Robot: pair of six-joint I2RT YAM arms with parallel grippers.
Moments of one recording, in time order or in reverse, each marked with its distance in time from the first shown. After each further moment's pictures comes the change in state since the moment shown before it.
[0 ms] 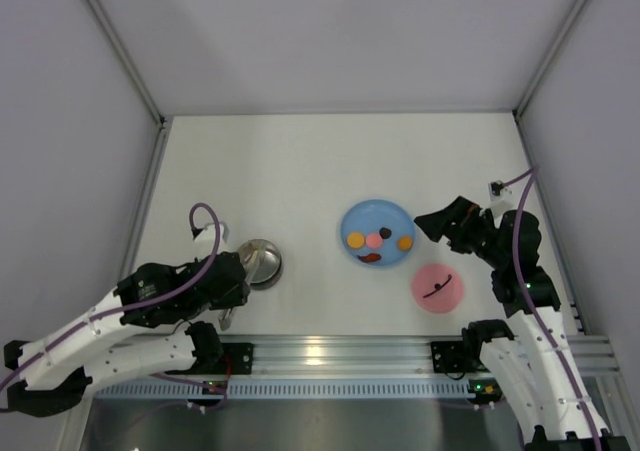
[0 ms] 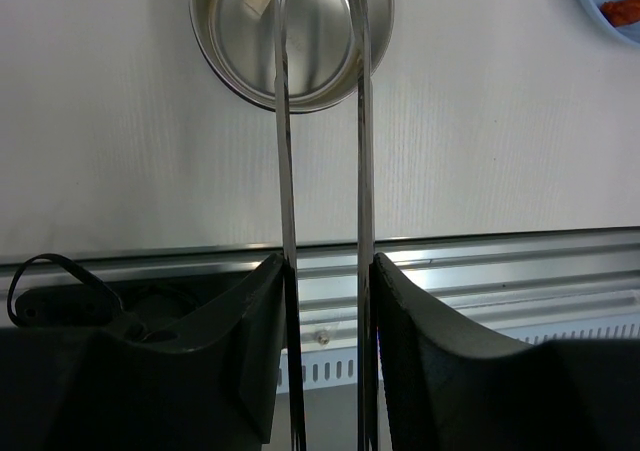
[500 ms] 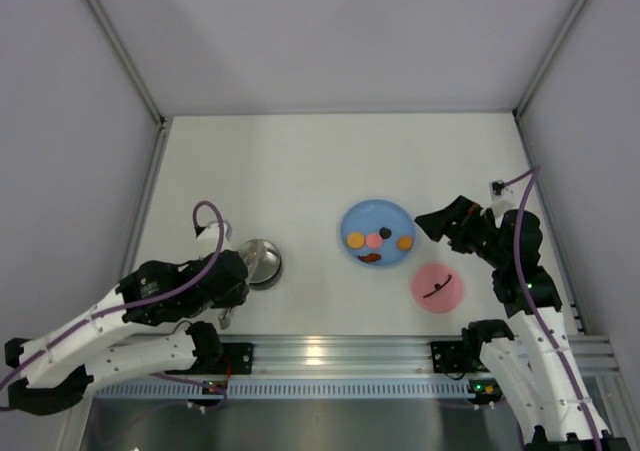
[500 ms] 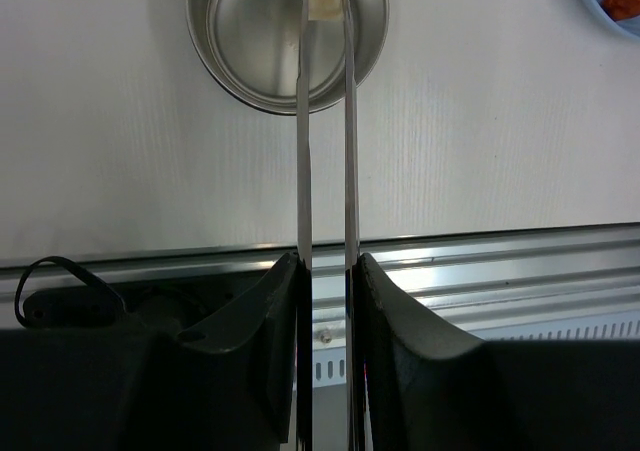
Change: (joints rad) left arm 0.000 0.024 0.021 0.002 0.003 0.023; right arm 0.000 0.000 0.014 -0.019 0.006 -0.002
